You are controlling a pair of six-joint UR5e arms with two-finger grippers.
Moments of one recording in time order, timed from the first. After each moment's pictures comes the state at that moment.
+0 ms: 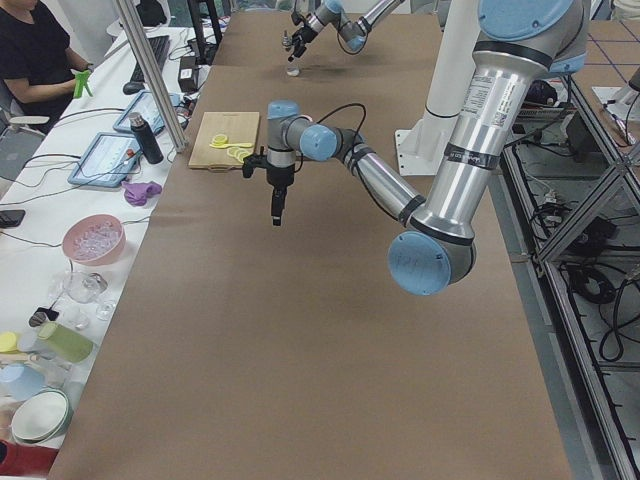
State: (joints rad) left arm -0.91 -1.90 -1.90 -1.29 -1.86 -0.75; right arm 0.90 -1.58 1.41 -0.21 1.58 0.80
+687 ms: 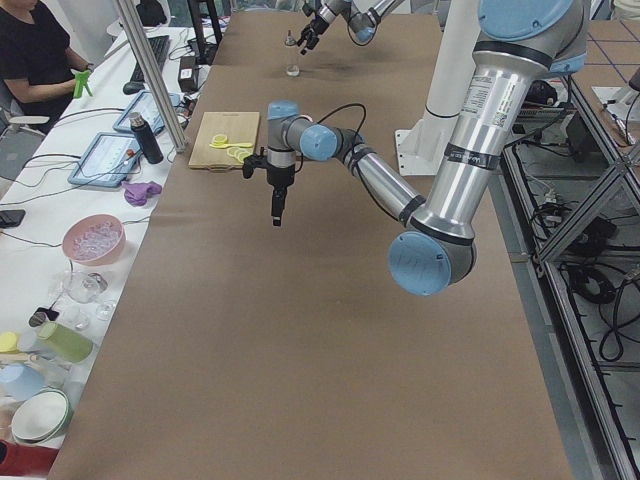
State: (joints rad) left arm -0.91 -1.89 -1.90 -1.29 -1.86 -0.75; right arm 0.95 -1.71 1.56 -0.19 1.74 0.81
